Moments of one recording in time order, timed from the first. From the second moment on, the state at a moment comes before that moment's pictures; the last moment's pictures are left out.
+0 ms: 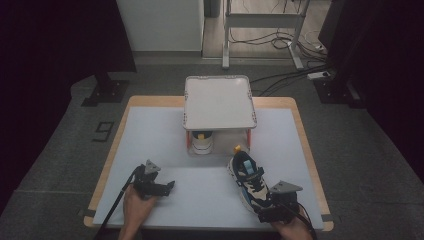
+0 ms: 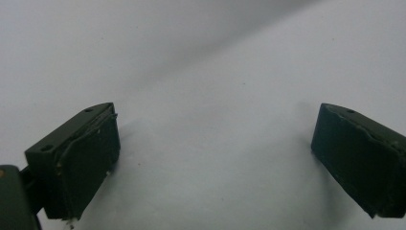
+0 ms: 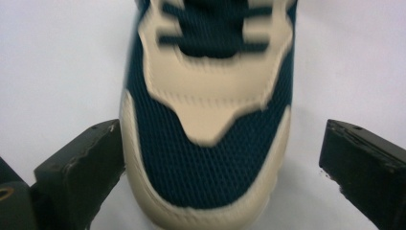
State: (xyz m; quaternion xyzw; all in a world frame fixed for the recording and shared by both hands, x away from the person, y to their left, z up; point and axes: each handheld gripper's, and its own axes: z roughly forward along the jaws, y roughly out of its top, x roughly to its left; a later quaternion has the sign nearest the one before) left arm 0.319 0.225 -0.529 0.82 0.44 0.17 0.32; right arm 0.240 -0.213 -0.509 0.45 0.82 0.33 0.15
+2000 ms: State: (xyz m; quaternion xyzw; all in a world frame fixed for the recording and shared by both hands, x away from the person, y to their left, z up) left arm 0.319 0.225 -0.529 0.82 0.44 0.17 0.32; right arm 0.259 -0.190 -0.487 0.49 0.76 0.38 0.18
